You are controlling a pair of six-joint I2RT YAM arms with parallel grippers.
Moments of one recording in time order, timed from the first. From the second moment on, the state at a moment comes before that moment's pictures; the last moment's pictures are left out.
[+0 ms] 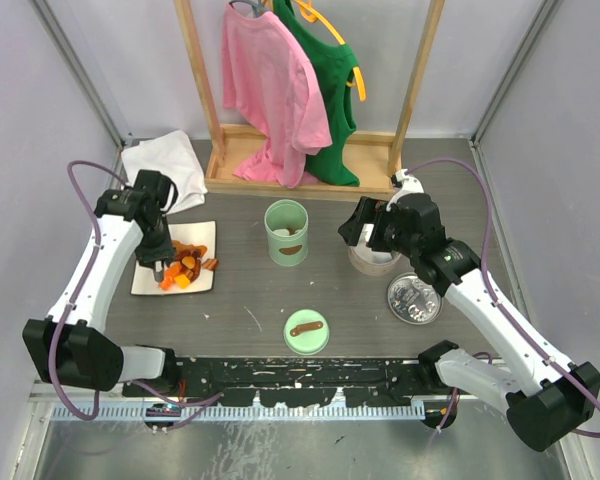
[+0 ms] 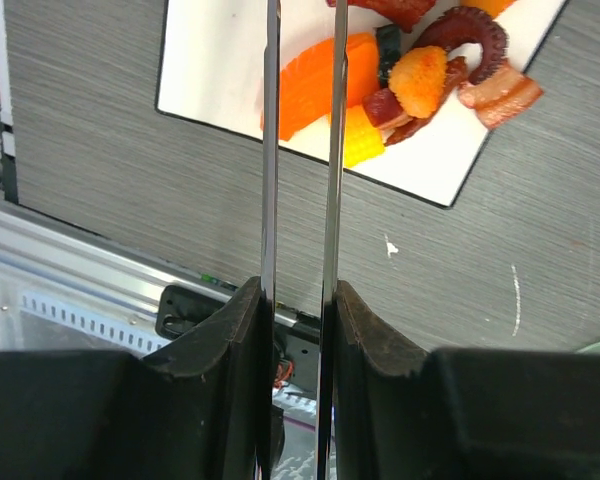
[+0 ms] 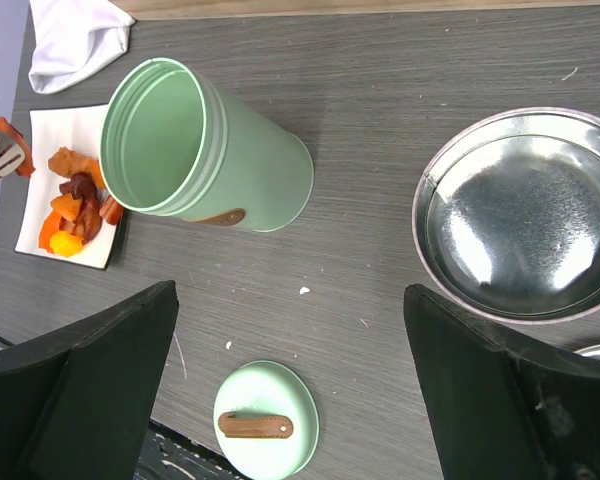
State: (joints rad) left arm -0.13 1.31 1.28 -1.30 -0.28 -0.43; right arm 0.47 0.99 0.92 -0.45 -0.02 0.55
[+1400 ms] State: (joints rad) left arm -0.39 1.18 1.48 -1.19 0.28 -0.56; right arm 0.47 0.99 0.92 -0.45 -0.04 0.58
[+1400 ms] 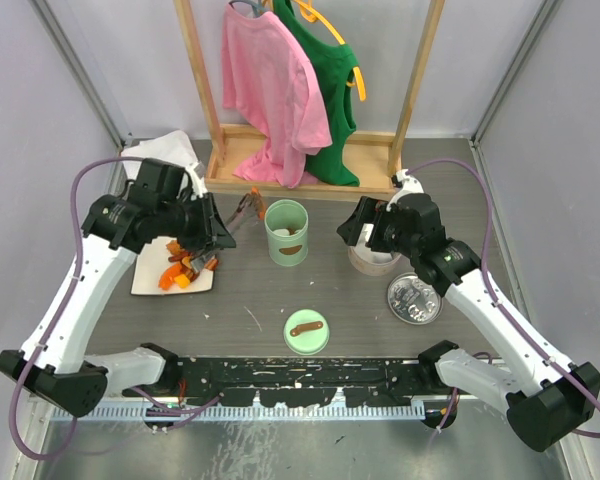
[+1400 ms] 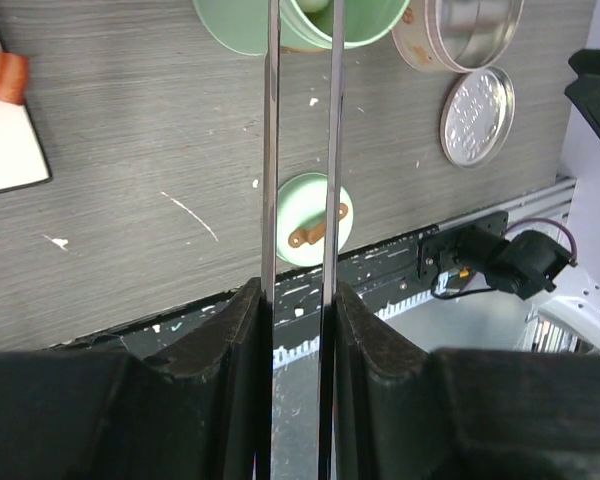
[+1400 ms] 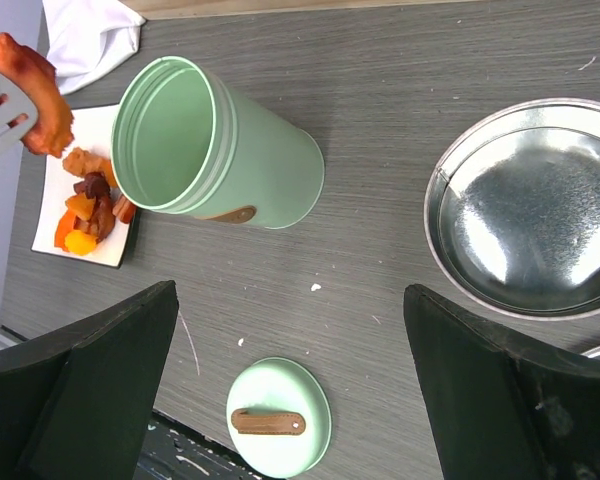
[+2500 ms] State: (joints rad) left arm -0.60 1.32 1.50 -1.11 0.20 -0.62; right arm 0.47 0.97 0.92 -0.45 -0.04 0.59
